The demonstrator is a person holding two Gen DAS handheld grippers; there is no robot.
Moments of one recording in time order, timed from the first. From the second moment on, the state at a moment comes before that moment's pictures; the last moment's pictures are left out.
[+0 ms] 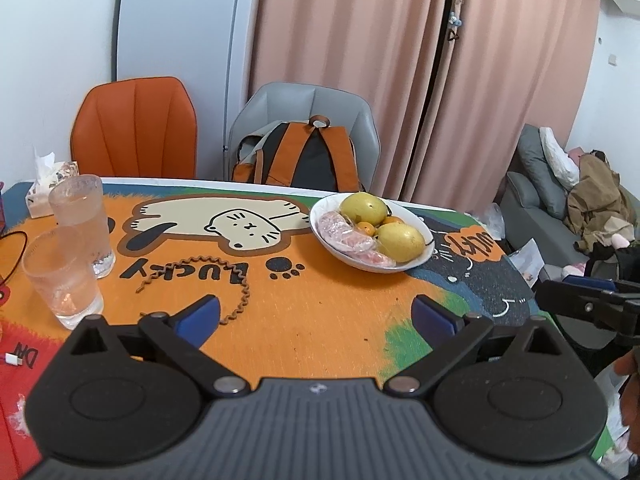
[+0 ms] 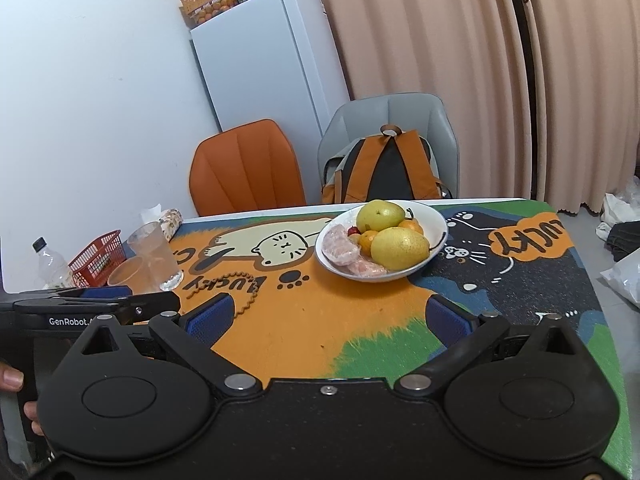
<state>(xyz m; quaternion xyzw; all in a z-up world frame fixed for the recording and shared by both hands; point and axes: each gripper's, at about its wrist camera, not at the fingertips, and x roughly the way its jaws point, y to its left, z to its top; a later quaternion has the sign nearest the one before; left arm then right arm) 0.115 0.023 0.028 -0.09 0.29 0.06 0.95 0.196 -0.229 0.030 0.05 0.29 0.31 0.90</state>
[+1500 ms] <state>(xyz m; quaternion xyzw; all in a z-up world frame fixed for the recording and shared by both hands) 0.084 0.024 0.035 -0.09 0.28 0.07 0.95 0.172 -0.230 0.036 0.02 0.28 0.31 0.91</state>
